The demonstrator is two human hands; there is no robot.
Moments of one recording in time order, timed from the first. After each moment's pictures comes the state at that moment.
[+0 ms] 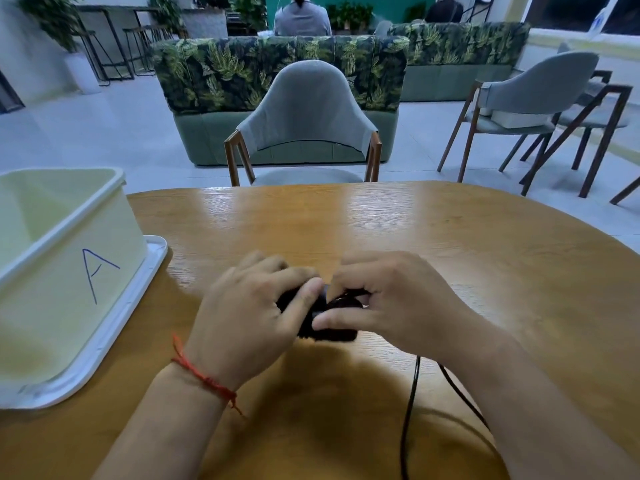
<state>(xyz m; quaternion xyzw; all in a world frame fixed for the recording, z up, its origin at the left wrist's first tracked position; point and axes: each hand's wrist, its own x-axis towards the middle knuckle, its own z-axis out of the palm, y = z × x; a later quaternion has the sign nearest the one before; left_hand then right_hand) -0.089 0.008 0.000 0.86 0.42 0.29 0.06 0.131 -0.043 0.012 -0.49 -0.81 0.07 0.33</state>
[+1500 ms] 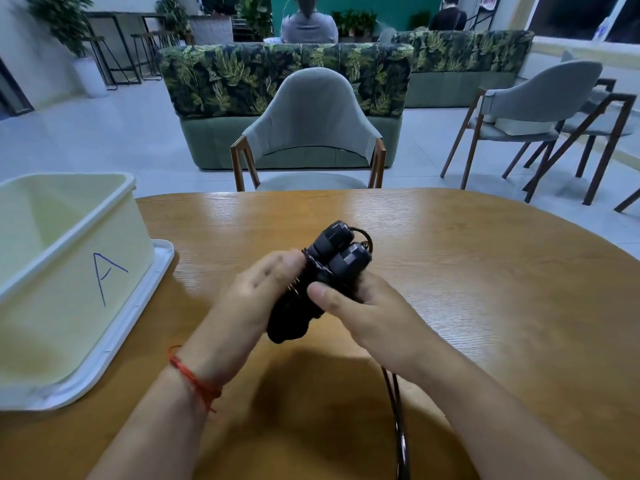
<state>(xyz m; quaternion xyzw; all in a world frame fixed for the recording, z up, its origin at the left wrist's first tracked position) -0.094 0.012 0.007 0.64 0.38 0.35 0.57 0.094 -0.043 -0.004 -0.47 -0.61 0.44 0.46</state>
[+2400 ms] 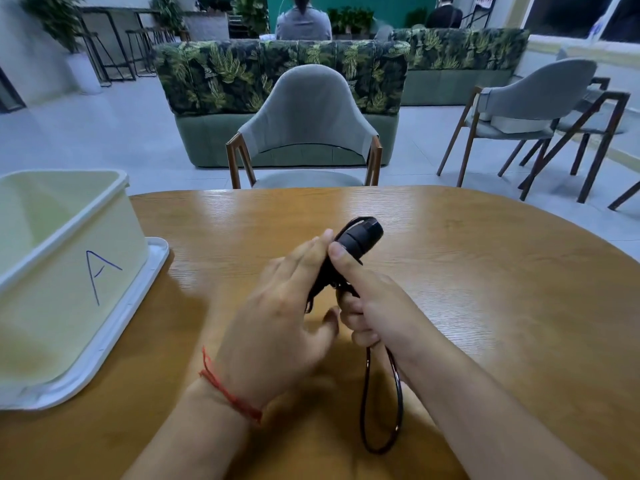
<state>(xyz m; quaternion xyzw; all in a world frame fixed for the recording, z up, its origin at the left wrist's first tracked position) -0.073 -0.007 -0.017 0.86 0.34 0.35 0.09 0.097 -0.042 0.004 -0.55 -0.37 0.57 0.49</state>
